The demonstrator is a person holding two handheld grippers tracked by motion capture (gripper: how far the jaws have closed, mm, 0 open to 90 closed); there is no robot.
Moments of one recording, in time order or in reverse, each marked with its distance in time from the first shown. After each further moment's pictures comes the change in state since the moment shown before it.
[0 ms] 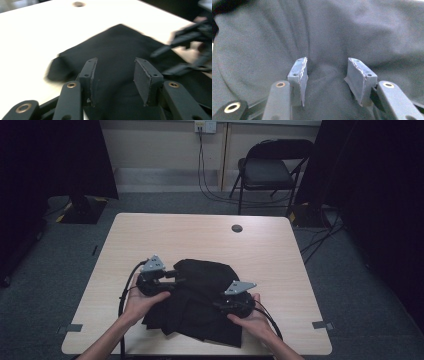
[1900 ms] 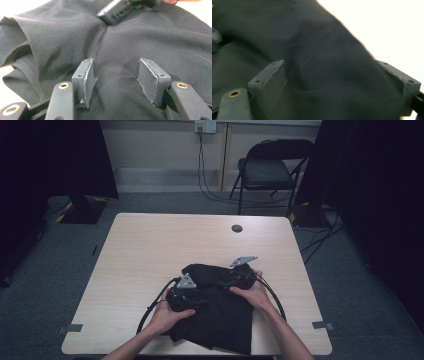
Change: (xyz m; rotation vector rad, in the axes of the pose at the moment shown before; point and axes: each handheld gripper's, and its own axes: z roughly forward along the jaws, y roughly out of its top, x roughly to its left) left arm -0.037 -0.034 0.082 0.167 -0.064 0.018; right arm -0.090 0.018 0.043 0.059 -0.027 0.100
